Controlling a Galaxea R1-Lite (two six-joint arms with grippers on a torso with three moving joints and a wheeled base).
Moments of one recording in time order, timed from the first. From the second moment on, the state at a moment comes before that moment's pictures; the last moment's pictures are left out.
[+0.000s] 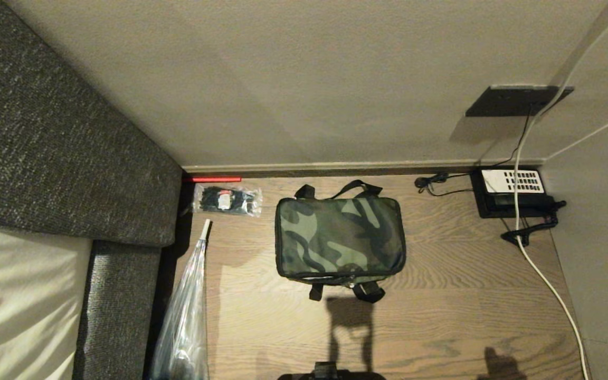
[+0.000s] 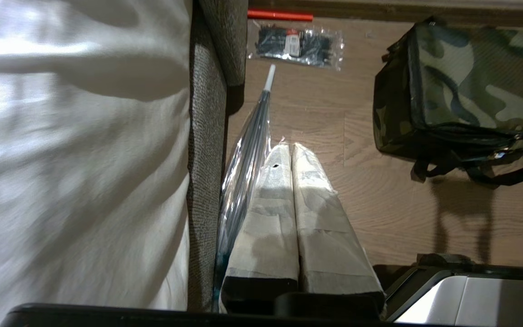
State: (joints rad) left arm 0.00 0.00 0.00 0.00 0.01 -0.02; right arm 0.01 0.00 0.00 0.00 0.00 0.00
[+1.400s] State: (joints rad) left arm 0.00 0.00 0.00 0.00 0.01 -0.01; right arm 0.01 0.00 0.00 0.00 0.00 0.00
